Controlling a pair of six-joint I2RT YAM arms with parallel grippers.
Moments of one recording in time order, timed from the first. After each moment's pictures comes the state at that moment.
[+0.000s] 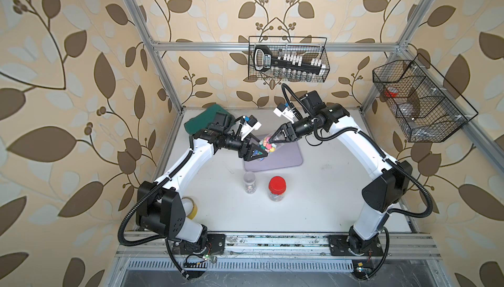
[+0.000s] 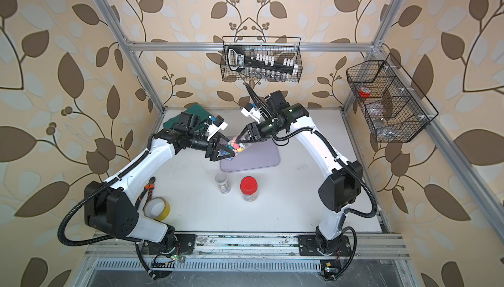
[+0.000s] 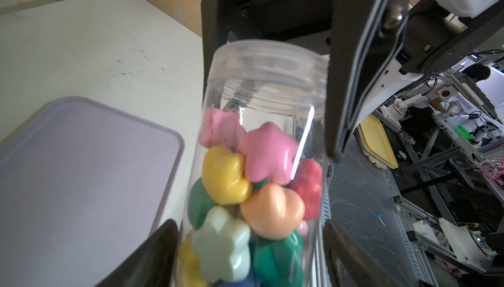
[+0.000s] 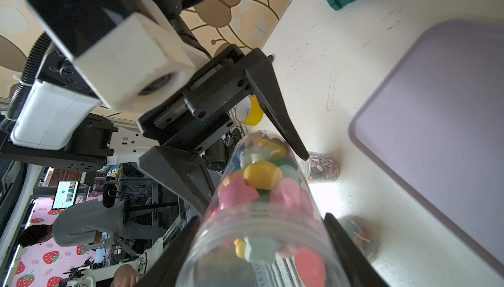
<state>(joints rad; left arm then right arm) -0.29 1.47 1.26 -0.67 1.13 0.31 0.46 1.80 1.87 -1.06 -0.92 0.12</state>
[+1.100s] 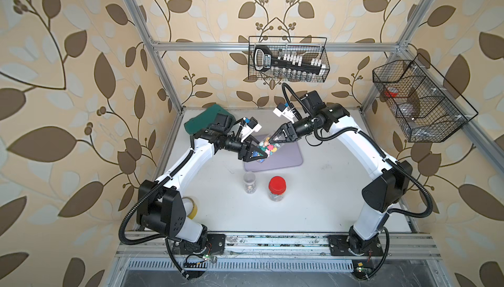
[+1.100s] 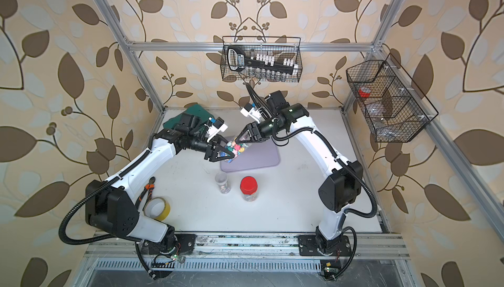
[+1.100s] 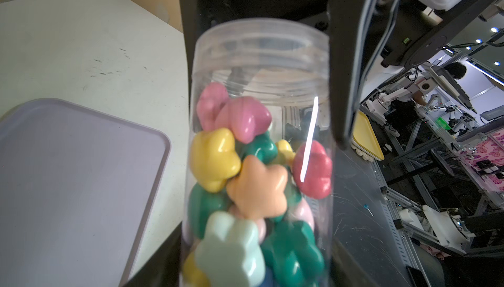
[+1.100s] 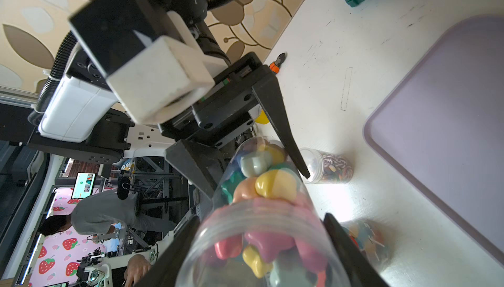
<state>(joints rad) -0.29 1.48 1.26 -0.71 1.18 0.36 0.46 1.80 1.87 -1.06 -0.97 0.12</state>
